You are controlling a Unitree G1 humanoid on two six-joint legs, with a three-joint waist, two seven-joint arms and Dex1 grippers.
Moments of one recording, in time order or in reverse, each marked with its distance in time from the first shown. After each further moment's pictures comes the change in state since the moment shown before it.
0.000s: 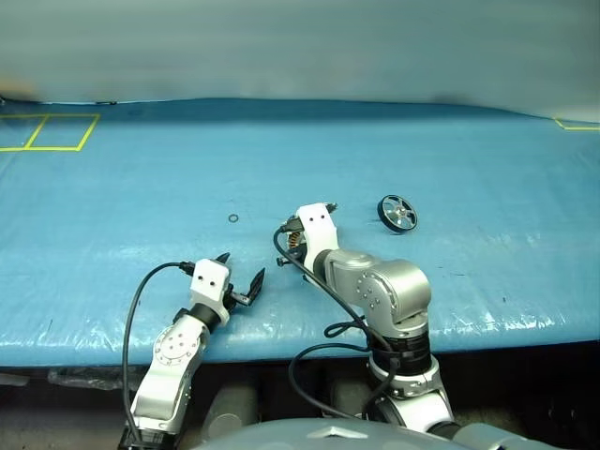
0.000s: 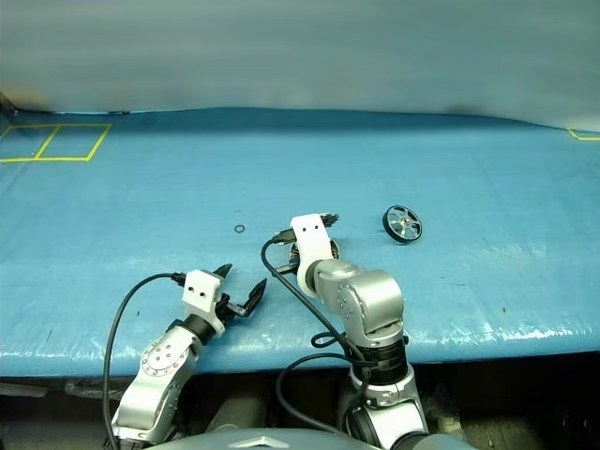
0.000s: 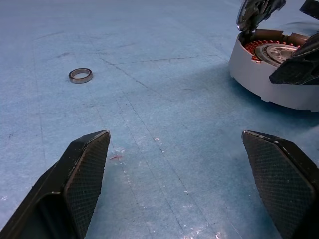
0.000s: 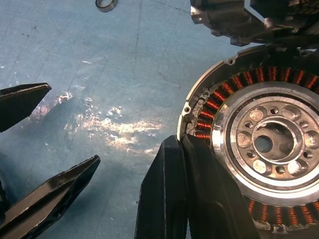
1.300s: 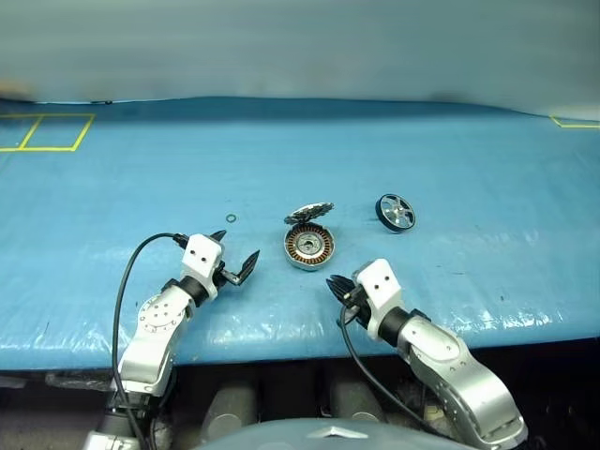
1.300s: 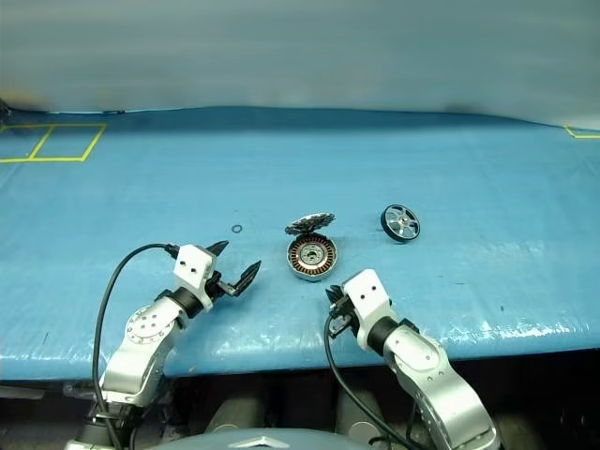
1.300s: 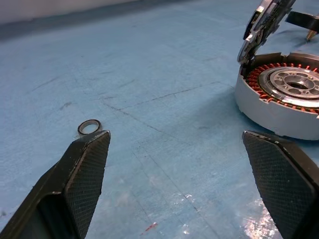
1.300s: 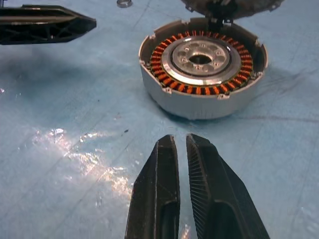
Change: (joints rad) left arm -0.226 0.152 0.057 0.133 -0.046 0.002 -0.164; right arm 0.672 -0.545 0.100 -0.186 0.027 -0.992 0.318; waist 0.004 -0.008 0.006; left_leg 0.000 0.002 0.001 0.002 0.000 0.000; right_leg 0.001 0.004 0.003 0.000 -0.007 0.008
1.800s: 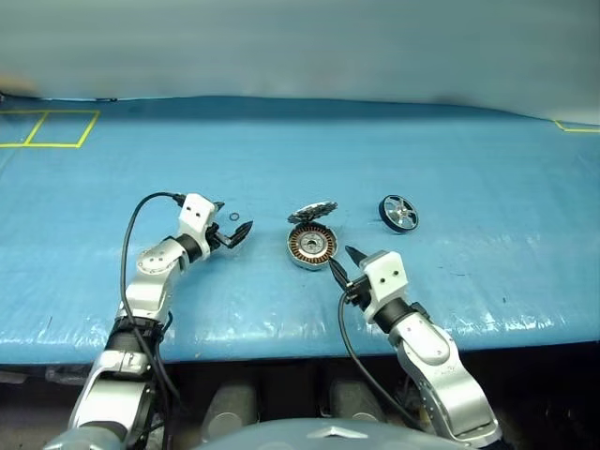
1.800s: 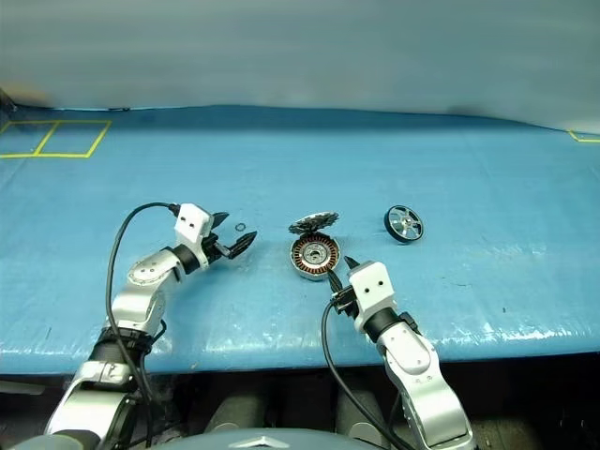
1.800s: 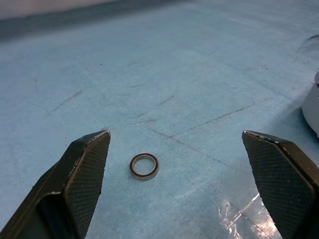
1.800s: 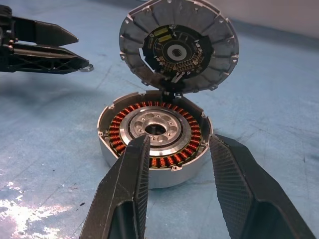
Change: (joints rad) left arm -0.381 0.006 0.047 0.493 -0.038 -0.039 -0.136; right arm -0.047 0.118 -0.001 0.098 -0.175 -0.232 -0.087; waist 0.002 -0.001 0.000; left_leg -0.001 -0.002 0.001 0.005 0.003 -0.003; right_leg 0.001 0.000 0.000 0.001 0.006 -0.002
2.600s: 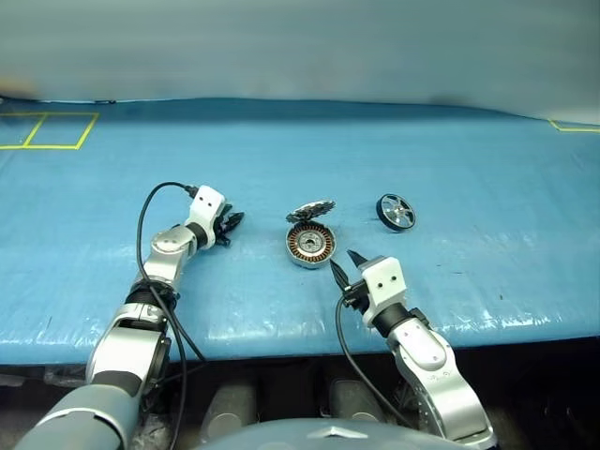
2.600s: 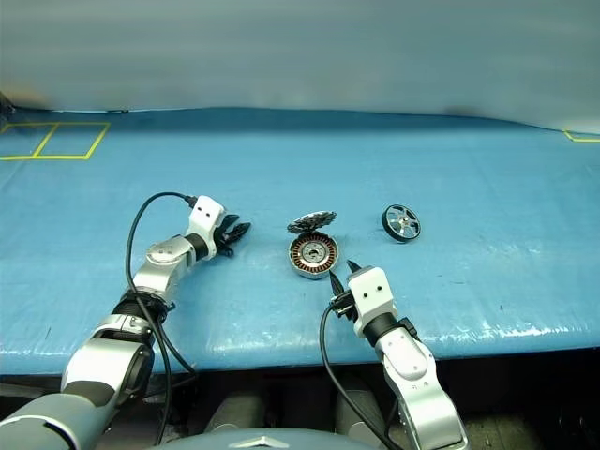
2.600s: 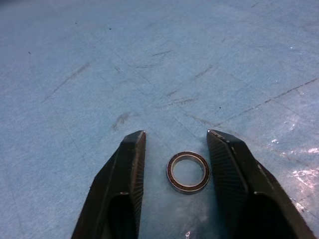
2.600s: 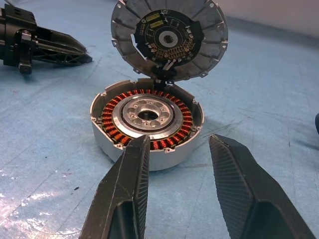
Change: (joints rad) left arm -0.222 -0.007 -0.028 0.453 0.134 -0.166 0.033; right arm 0.034 0.040 -0.009 0.001 -0.053 -0.014 -0.010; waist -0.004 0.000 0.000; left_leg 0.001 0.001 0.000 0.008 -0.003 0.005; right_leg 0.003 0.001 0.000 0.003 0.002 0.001
